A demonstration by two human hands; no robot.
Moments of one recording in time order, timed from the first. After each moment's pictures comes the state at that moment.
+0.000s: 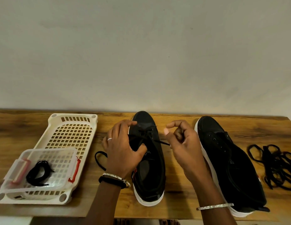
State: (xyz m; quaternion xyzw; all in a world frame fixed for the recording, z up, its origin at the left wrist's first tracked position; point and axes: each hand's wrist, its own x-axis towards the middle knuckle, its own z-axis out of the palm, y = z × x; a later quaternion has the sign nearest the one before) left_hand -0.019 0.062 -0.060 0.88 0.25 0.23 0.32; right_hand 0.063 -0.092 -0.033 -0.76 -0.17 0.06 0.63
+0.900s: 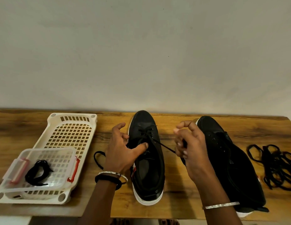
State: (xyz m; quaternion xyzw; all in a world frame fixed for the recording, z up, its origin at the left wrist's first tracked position) left_hand -0.021 0.073 -0.068 0.81 0.30 0.15 0.49; right_hand 0.069 -0.106 -0.030 -0.64 -0.07 0.17 0.75
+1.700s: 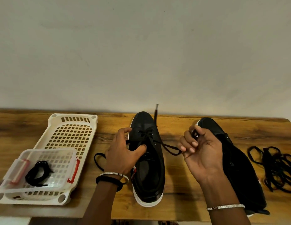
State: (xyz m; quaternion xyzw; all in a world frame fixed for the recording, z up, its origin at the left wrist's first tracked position) left_hand -0.020 0.066 -0.064 0.83 0.31 0.11 0.45; right_hand 0.078 -0.118 -0.029 -0.37 0.02 0.25 0.89
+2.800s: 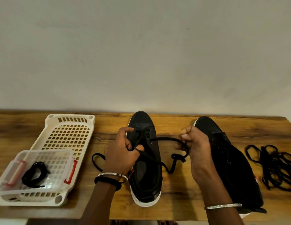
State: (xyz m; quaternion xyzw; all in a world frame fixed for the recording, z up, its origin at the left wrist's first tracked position) left_hand -0.016 0.067 -0.072 0.85 0.25 0.16 0.43; right_hand 0.077 -0.120 -0.037 -0.64 -0.05 0.16 0.75
